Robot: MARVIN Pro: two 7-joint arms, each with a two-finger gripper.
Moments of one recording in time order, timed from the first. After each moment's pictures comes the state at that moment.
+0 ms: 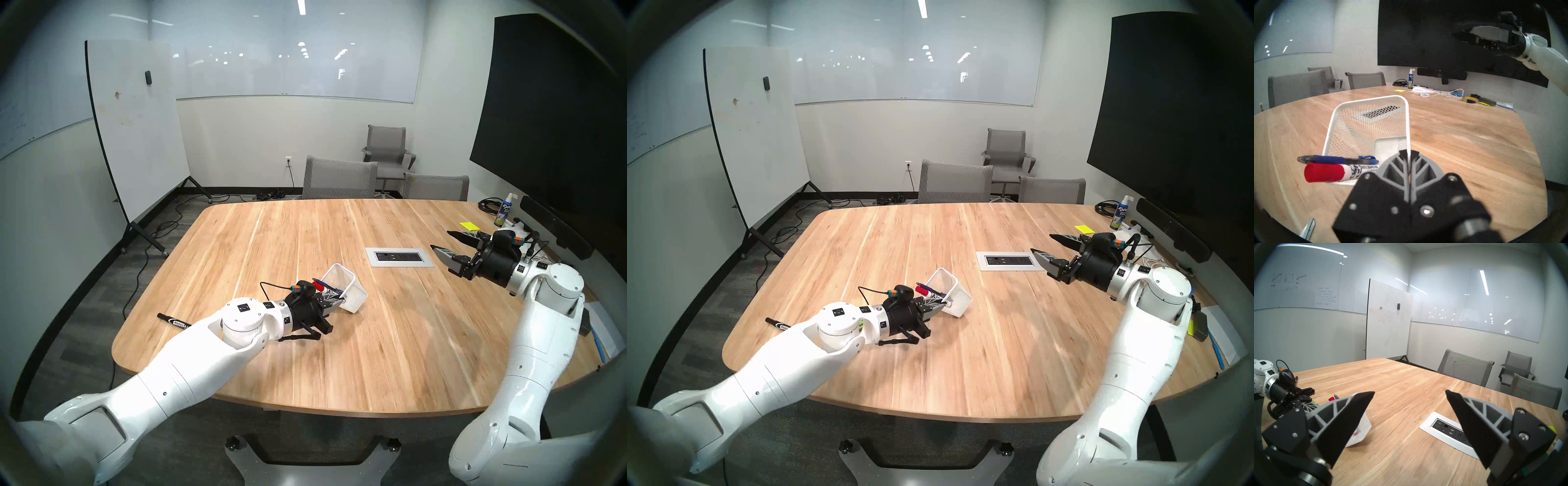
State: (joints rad) left arm 1.16 -1.03 -0.81 -1.49 -0.56 0.13 -0.44; right arm -1.19 -1.48 2.27 -1.63 -0.28 0.26 1.44
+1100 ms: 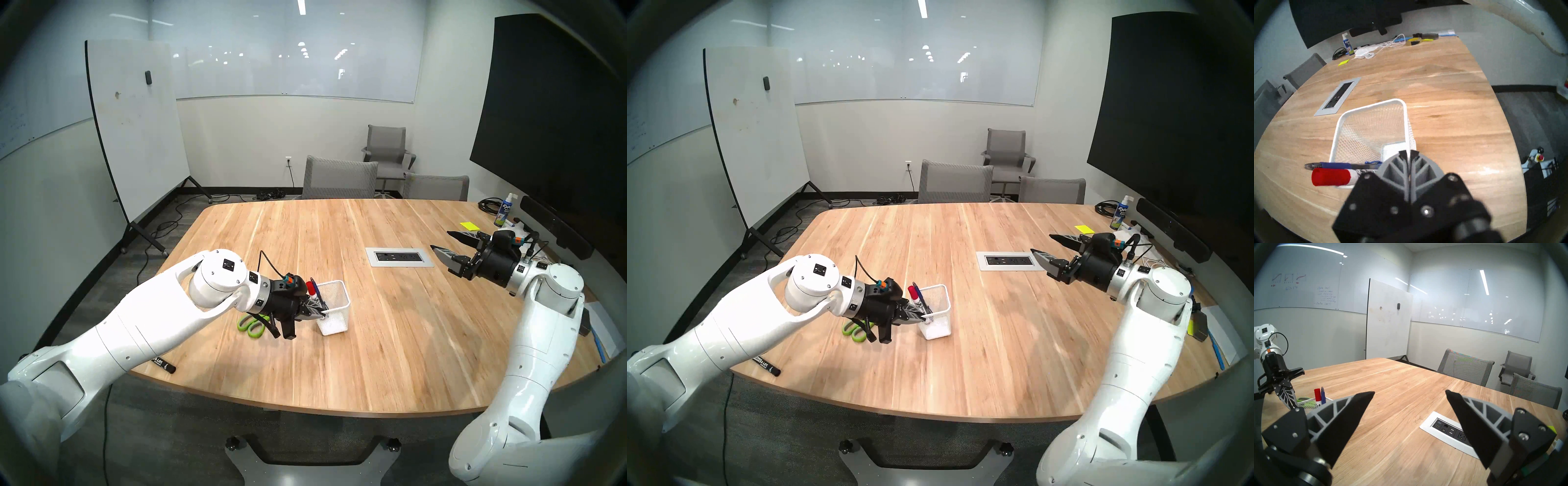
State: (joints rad) left arm 0.94 -0.84 -0.72 -1.65 -0.18 0.30 -0.89; right arm -1.19 -1.48 2.27 -1.63 -0.28 0.26 1.44
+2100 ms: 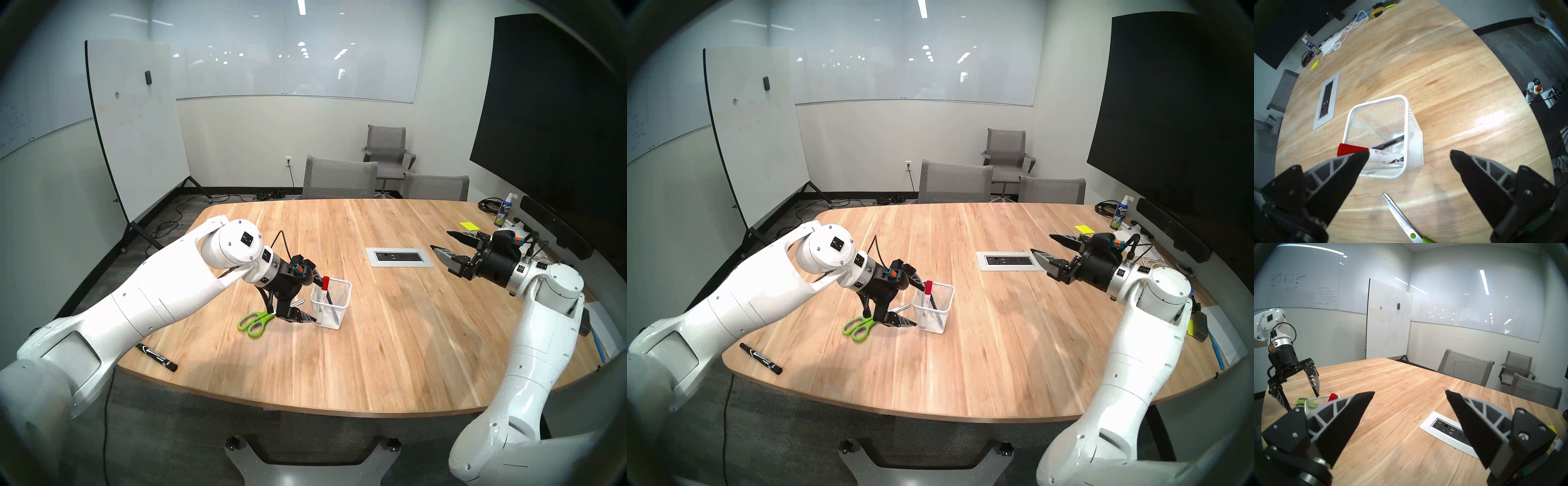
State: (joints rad) left arm 0.78 -0.94 -0.72 -1.55 0.01 0.23 -1.08; right arm -1.19 -1.48 2.27 -1.63 -0.28 0.26 1.44
